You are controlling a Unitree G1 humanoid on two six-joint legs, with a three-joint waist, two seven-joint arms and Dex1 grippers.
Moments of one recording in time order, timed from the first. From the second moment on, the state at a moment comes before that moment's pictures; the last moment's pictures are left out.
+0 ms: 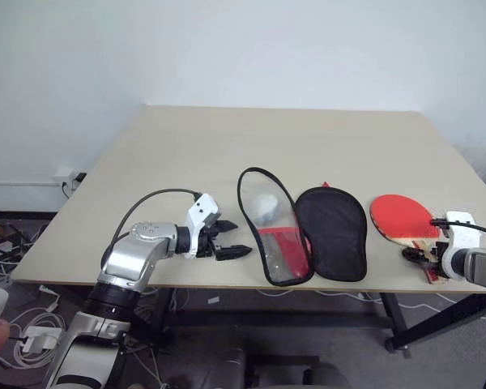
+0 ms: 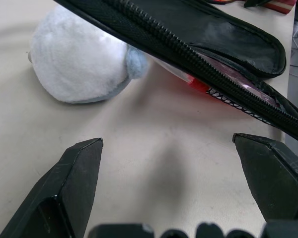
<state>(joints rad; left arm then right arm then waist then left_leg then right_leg) -0.44 0.57 -0.18 0.12 -0.30 0.57 -1.04 -0.31 -0.73 -0.23 0.13 0.36 1.16 0.36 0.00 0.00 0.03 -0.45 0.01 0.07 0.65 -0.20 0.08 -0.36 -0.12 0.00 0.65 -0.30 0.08</state>
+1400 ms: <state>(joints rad) -0.57 0.49 -0.22 0.30 -0.24 0.48 -1.09 -0.51 -0.20 -0.38 -0.37 0.29 1.61 0.06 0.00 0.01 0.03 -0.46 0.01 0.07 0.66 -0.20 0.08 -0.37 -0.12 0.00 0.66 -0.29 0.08</state>
